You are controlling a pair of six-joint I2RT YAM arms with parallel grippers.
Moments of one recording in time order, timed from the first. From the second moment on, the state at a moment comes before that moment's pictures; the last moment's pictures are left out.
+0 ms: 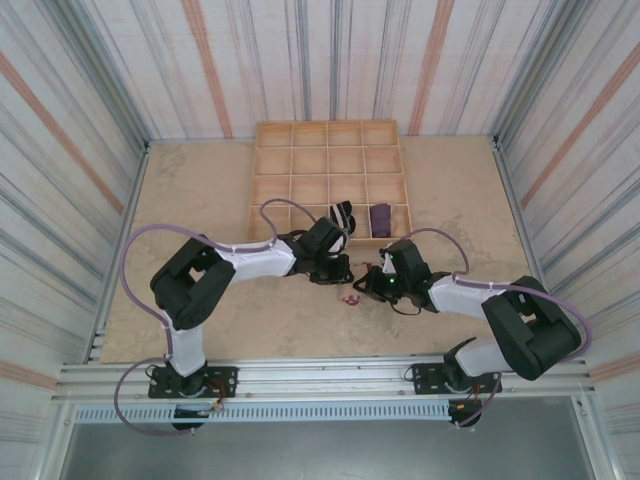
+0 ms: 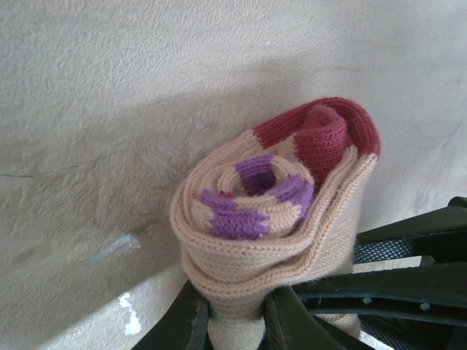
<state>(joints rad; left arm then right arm) -0.85 1.87 1.10 -0.23 0.33 -0.73 0.55 1.38 0.41 0.11 -0.41 0.91</state>
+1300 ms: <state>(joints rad) -0.28 1.25 1.16 -0.95 0.22 -0.59 0.61 2.04 1.54 -0.37 -0.42 0.75</state>
